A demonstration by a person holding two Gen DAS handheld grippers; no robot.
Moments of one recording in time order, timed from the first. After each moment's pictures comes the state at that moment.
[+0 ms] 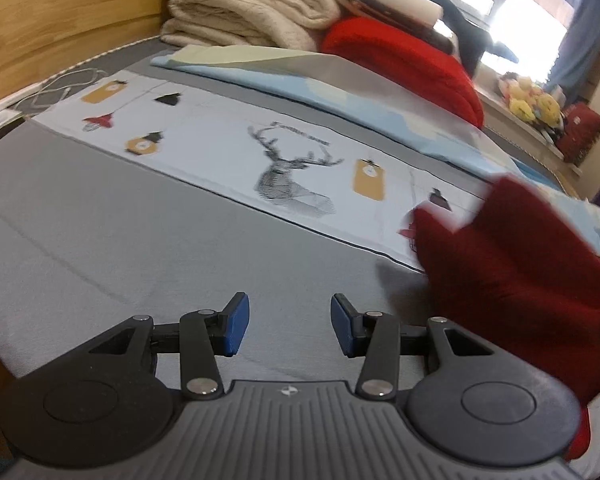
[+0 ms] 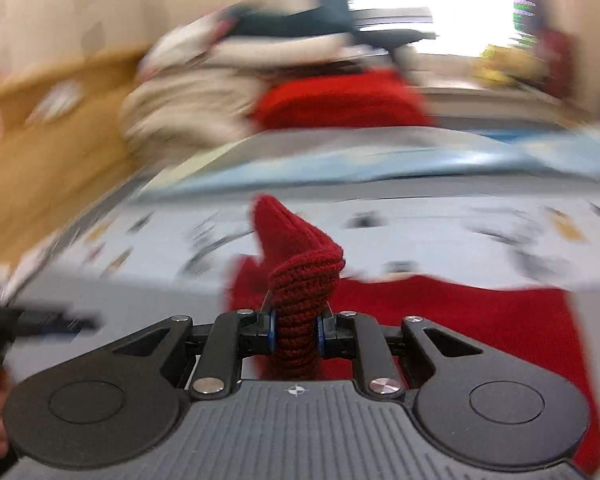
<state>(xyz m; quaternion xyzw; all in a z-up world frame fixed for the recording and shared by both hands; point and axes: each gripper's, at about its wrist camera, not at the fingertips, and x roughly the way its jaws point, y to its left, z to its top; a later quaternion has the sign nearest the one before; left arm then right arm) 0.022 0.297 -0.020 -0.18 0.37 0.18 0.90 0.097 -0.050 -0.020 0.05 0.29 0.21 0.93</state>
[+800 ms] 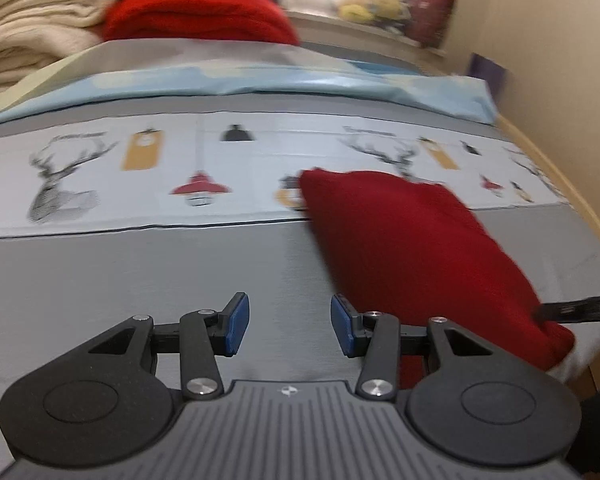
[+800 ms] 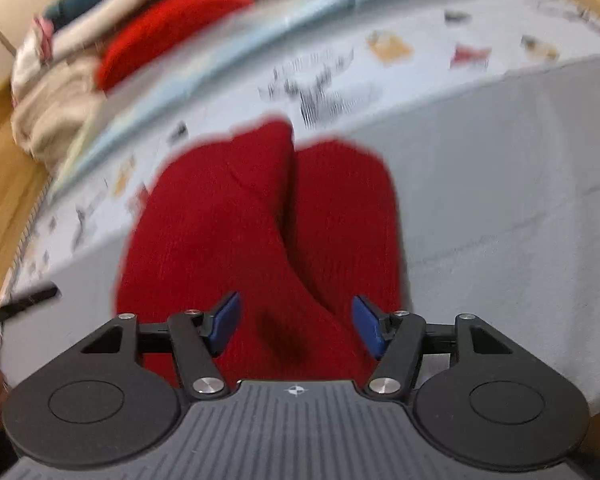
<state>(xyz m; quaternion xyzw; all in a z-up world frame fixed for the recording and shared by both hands) 0.112 0.105 -0.057 -0.05 0.40 -0.04 0.91 0.161 -0.306 -0.114 0.16 0.49 0.15 0.84</state>
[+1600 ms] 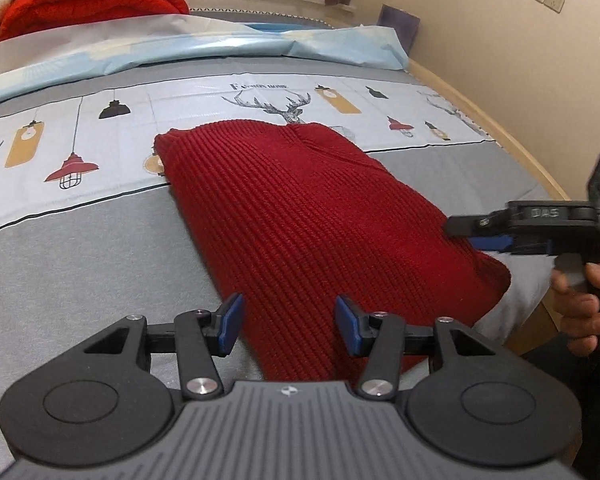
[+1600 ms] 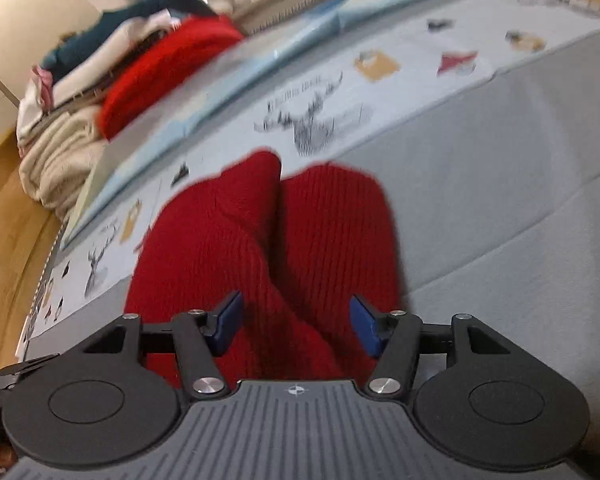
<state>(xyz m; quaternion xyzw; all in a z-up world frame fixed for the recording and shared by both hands) 0.115 0.030 -0.093 -0.03 0.43 -0.16 0.89 0.156 -0.324 -0.119 0.22 0.45 0.14 0.85</state>
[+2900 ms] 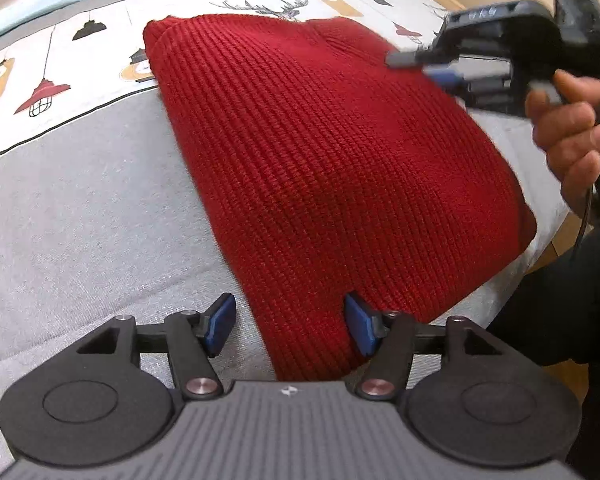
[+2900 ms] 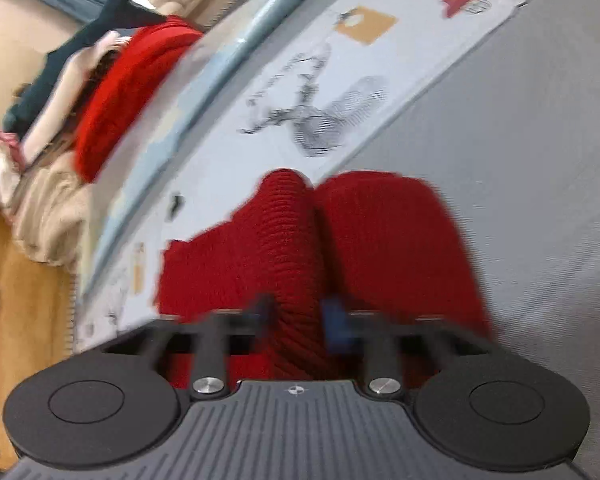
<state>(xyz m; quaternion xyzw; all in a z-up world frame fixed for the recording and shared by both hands) 0.132 0.015 -0.135 0.01 0.54 -0.17 0.82 0.238 -0.291 -0.130 0.33 0.47 0.12 0.81</state>
